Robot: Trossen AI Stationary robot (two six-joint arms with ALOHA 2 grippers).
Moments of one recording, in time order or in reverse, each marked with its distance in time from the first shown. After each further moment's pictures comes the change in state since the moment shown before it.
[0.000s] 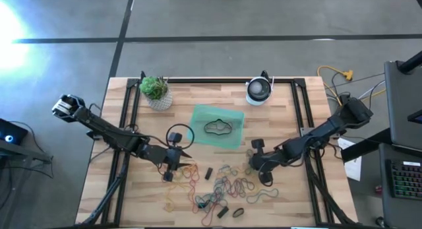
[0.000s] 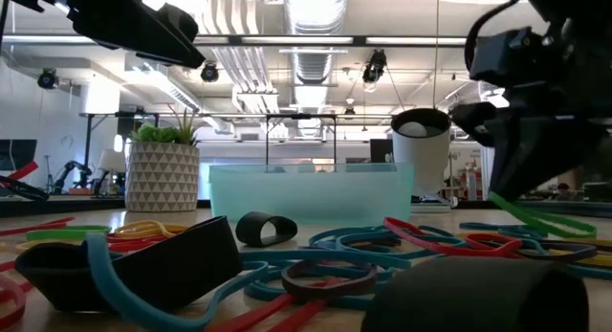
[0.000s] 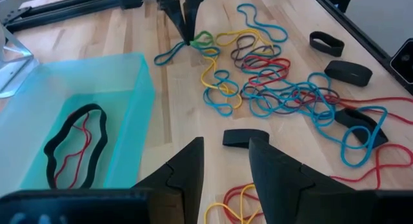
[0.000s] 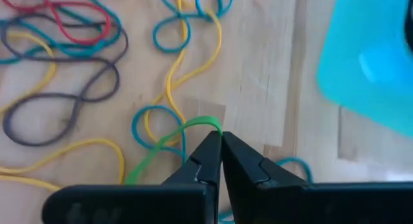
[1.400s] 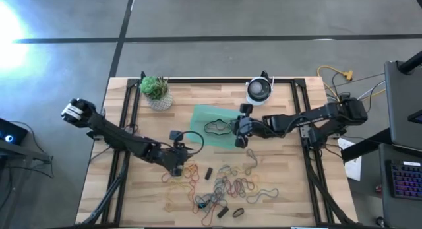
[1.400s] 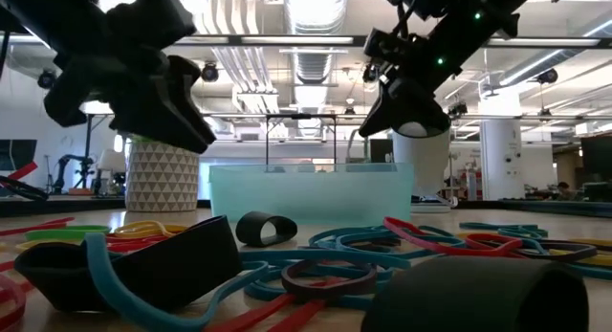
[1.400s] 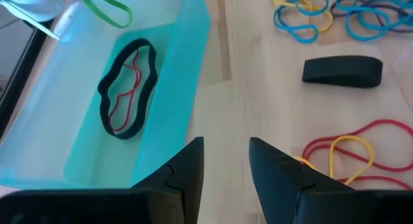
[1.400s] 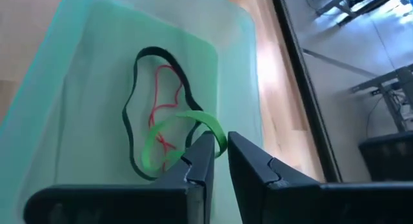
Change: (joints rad) left arm 0.029 0.205 -0.029 0.007 -0.235 0.008; right arm -0.414 0.047 0.232 0.067 0.224 -0.387
